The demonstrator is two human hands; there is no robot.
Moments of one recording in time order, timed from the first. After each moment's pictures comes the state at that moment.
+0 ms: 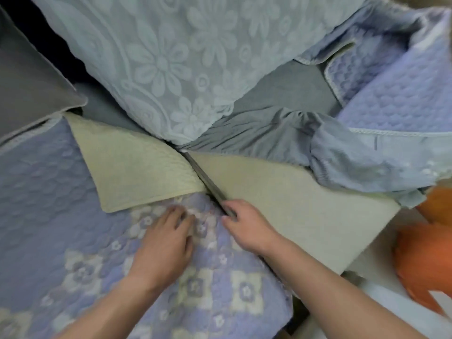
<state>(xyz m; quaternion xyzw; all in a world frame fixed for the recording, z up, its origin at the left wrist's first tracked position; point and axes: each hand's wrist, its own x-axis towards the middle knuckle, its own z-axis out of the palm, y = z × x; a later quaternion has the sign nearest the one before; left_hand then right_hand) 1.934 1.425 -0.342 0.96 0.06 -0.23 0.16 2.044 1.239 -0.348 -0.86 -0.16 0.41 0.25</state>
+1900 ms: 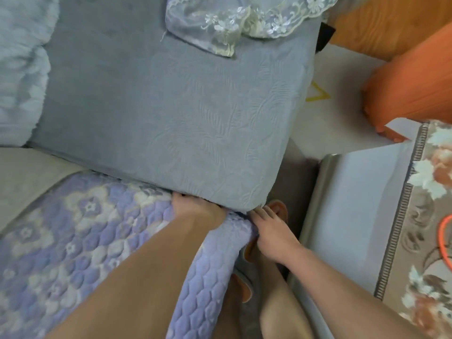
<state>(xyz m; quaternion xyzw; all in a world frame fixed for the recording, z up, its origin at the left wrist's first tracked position) 1.944 1.158 -0.412 0.83 0.08 -0.55 0.07 1.826 0.983 -0.477 -0.88 0.02 0.40 0.25</state>
